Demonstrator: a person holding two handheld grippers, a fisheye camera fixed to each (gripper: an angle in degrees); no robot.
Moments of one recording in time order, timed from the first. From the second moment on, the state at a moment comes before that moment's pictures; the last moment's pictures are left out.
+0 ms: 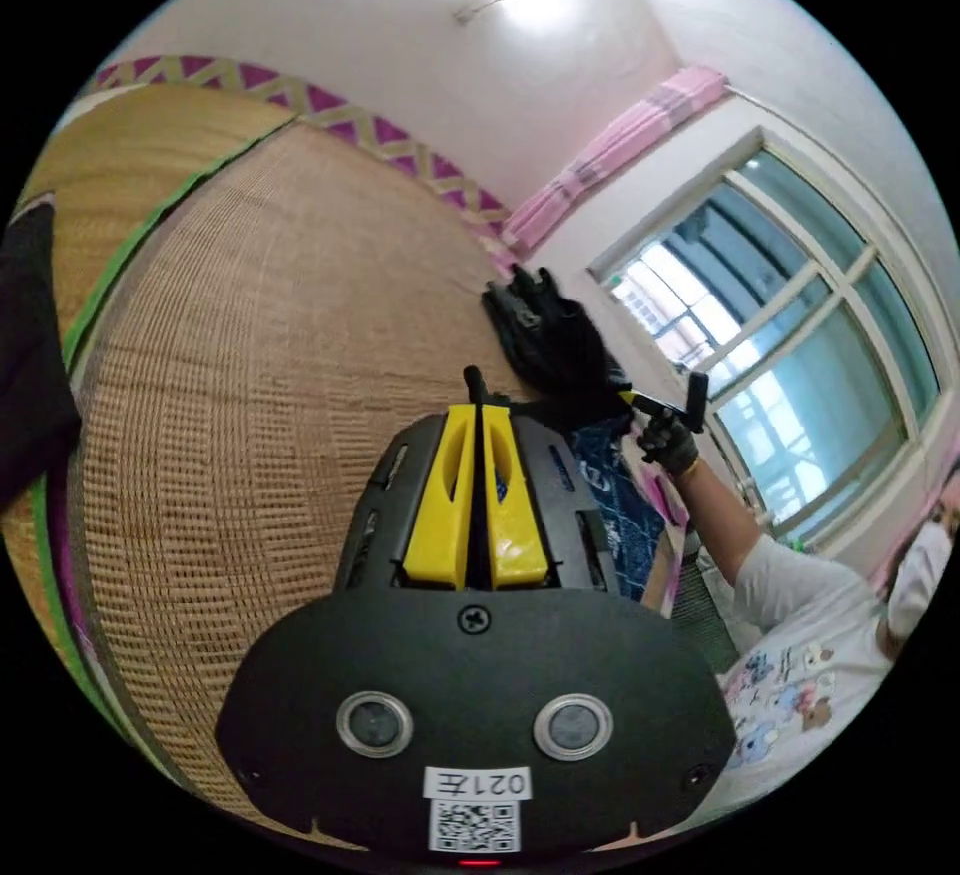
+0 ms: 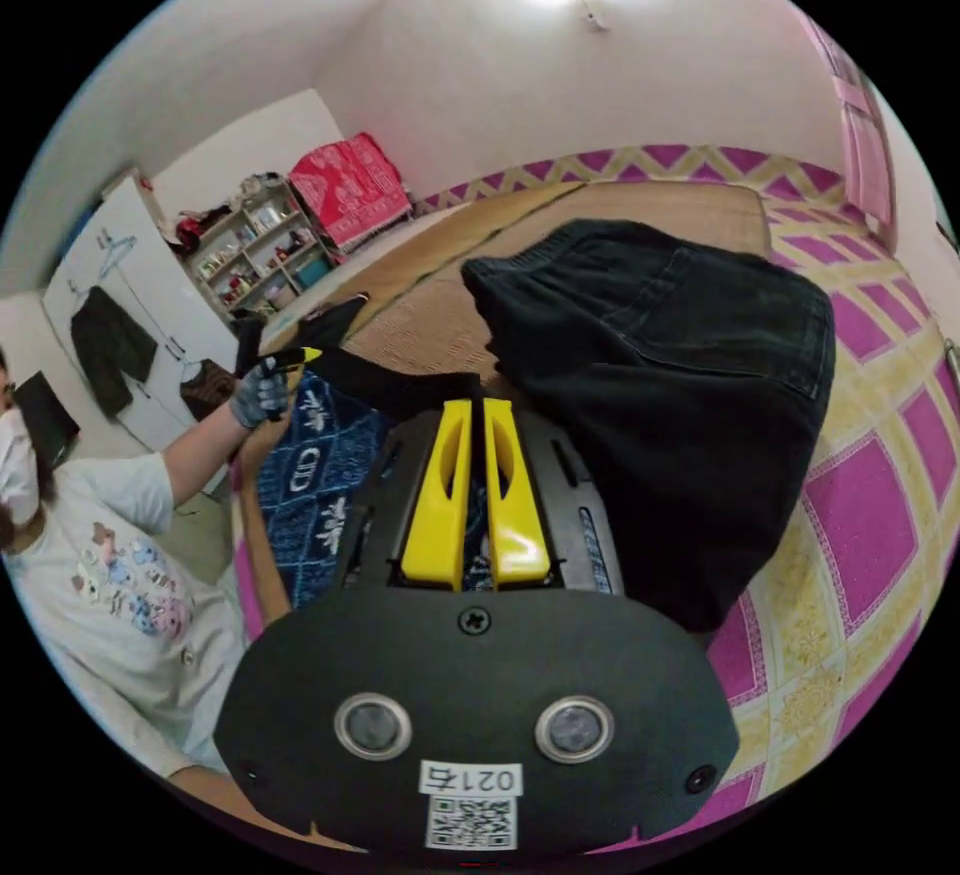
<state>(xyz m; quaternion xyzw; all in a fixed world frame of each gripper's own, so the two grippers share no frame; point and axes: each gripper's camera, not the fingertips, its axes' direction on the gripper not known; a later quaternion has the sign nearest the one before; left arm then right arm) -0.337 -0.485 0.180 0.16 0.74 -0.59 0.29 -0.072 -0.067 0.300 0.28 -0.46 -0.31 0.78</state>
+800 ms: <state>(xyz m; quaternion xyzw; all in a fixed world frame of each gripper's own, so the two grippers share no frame) -0.261 -0.354 -0.198 0.26 0.87 -0.36 0.23 0.045 0.403 0.428 0.08 -0.60 -0.45 0.65</state>
